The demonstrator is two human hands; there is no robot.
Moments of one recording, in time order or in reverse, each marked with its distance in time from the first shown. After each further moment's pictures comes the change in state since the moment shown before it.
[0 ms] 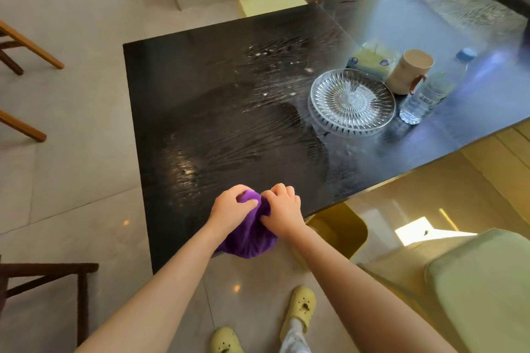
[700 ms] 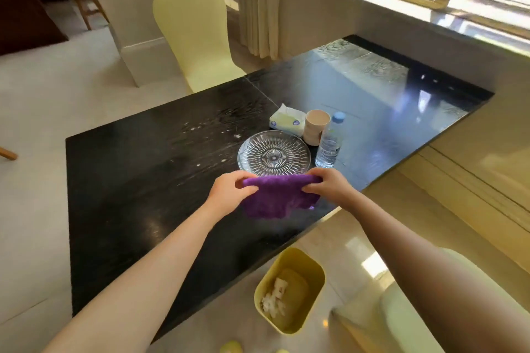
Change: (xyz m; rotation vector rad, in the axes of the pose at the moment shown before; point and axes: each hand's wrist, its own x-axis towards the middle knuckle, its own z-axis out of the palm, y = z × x) left_hand 0.040 0.228 0.046 0.043 -0.117 0.419; right_hand -0.020 0.192 -0.266 0.474 0.163 0.164
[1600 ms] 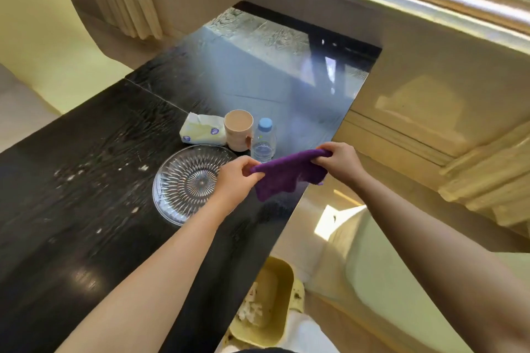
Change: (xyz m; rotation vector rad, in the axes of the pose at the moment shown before) left_hand 0.162 0.070 0.105 -0.028 -0.282 0.210; right_hand 0.039 0.079 -0.107 0.007 0.531 0.340
